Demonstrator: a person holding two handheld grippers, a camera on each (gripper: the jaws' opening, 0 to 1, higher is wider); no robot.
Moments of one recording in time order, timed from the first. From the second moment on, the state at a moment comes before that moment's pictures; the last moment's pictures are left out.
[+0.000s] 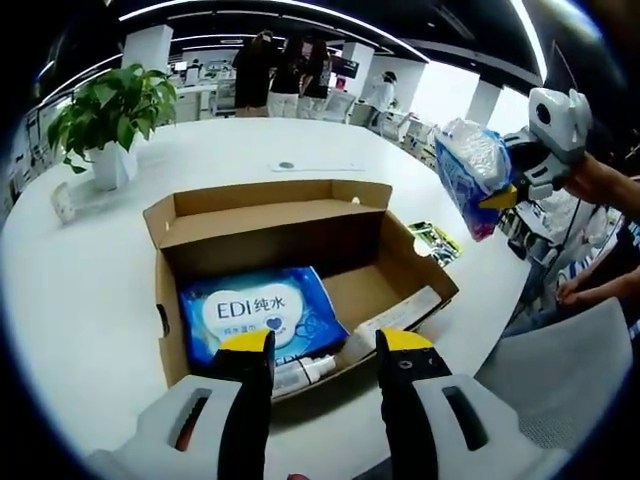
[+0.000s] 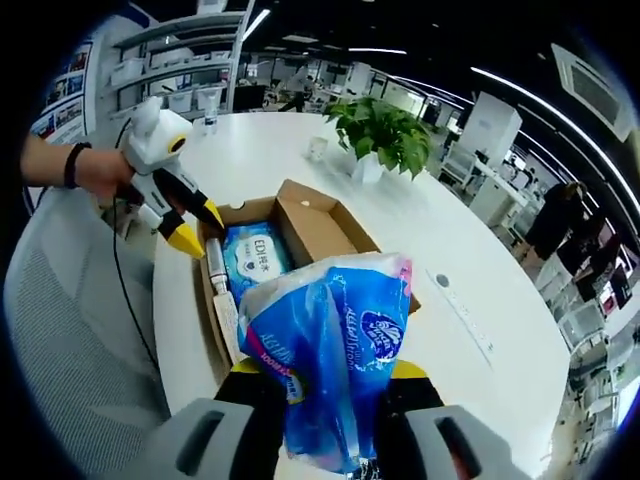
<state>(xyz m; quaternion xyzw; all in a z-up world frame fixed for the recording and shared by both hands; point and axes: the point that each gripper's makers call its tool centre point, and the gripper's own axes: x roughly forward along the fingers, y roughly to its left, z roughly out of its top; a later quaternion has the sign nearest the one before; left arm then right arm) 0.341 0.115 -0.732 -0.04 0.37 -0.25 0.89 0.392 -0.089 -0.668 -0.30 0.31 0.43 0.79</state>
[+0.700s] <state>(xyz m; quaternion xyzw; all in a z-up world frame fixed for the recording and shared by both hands) 0.346 0.131 -0.735 -0.05 0.37 -0.22 0.90 0.401 -0.243 -0.721 -0.37 0.39 0.37 0.76</state>
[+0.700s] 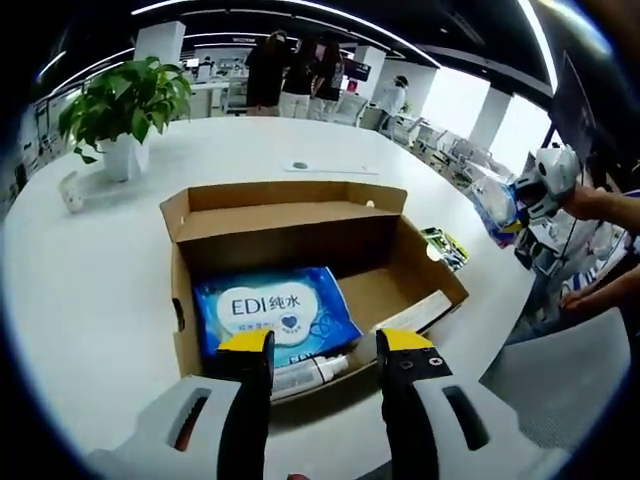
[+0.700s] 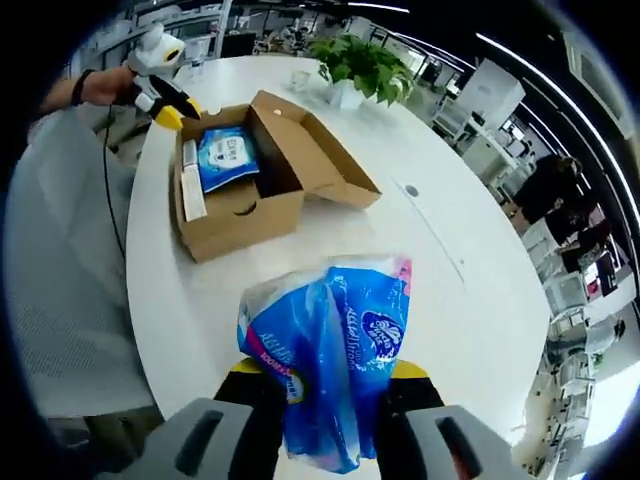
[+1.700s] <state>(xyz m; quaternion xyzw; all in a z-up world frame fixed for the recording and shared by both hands) 0.351 0.141 -0.722 -0.04 0.34 -0.22 0.91 0.441 -0.348 -0.778 -0.42 0.45 0.36 0.70</state>
